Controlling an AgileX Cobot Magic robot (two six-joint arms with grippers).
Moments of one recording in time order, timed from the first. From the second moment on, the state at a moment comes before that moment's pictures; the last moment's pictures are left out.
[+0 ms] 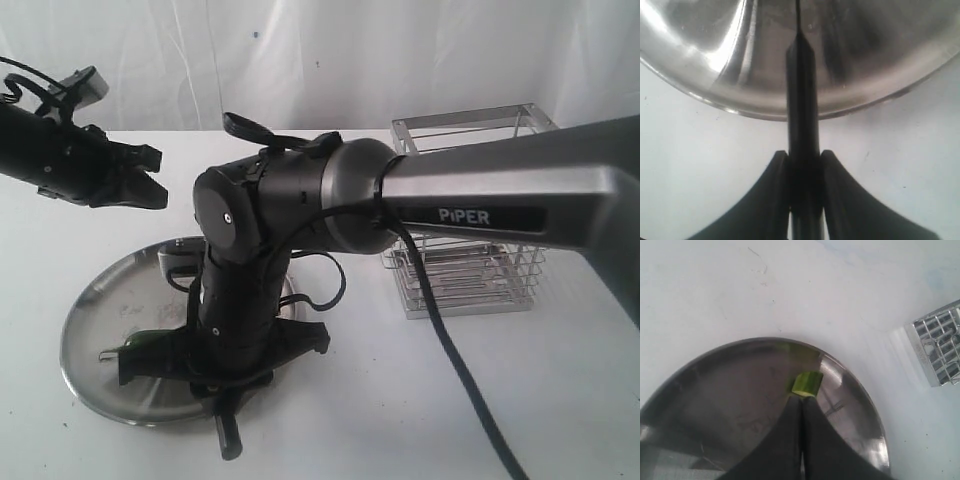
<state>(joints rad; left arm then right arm) 0.01 1.72 -1.16 -0.95 0.72 0.78 0.93 2.02 -1.48 0.23 0.94 0.46</state>
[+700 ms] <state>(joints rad) 0.02 1.55 -1.04 -0.82 0.76 0.79 0.93 2.02 -1.48 0.23 0.98 0.39</state>
